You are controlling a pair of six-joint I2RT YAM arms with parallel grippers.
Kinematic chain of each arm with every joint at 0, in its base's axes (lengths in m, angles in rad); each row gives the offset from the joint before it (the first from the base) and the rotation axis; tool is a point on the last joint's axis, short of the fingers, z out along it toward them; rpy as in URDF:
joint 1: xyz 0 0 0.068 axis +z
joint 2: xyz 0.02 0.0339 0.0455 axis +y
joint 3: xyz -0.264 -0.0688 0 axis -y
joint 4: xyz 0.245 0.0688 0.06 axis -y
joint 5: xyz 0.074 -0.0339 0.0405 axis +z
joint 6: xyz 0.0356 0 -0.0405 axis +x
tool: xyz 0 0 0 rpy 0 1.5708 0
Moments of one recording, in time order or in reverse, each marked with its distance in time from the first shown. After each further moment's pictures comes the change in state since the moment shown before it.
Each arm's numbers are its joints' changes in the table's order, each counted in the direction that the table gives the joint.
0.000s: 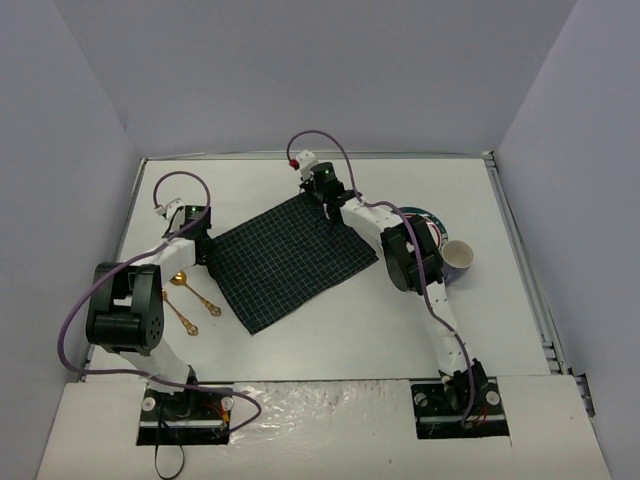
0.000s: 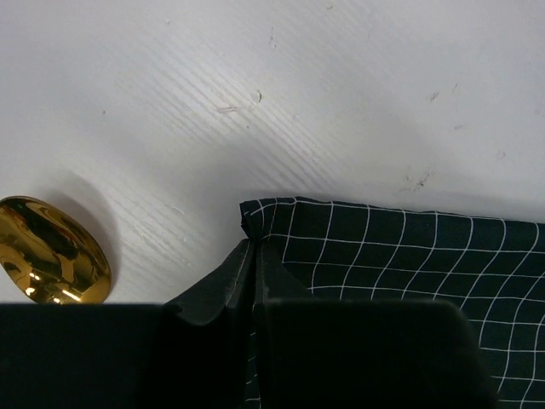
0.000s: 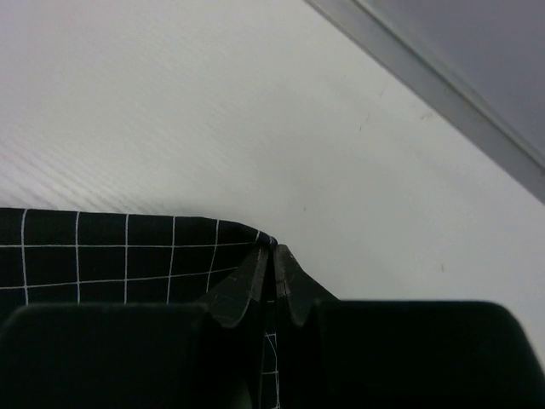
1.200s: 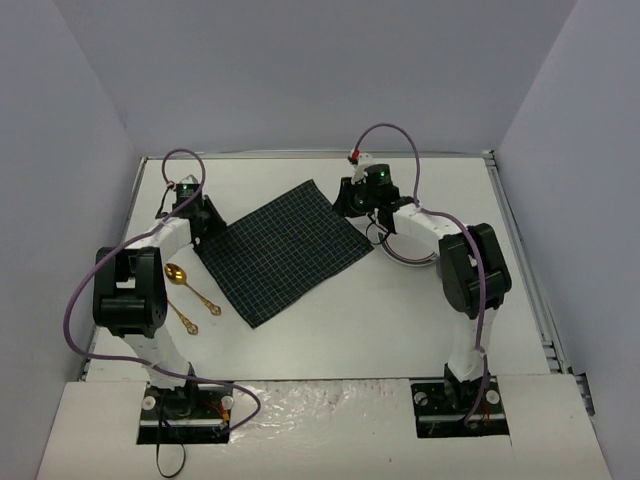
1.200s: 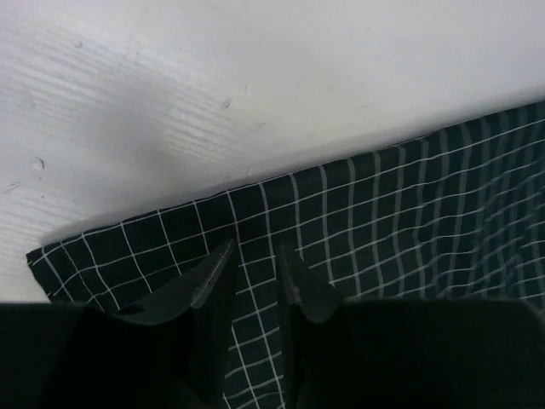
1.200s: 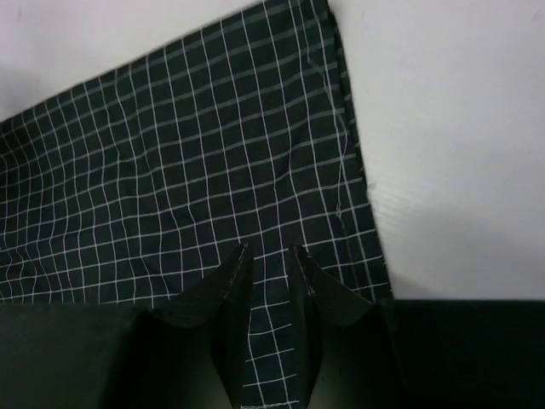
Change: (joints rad) left arm 0.060 0.107 0.206 0.001 -0.438 0.102; right arm -0.153 -0.542 -0.621 0.058 0.421 0.530
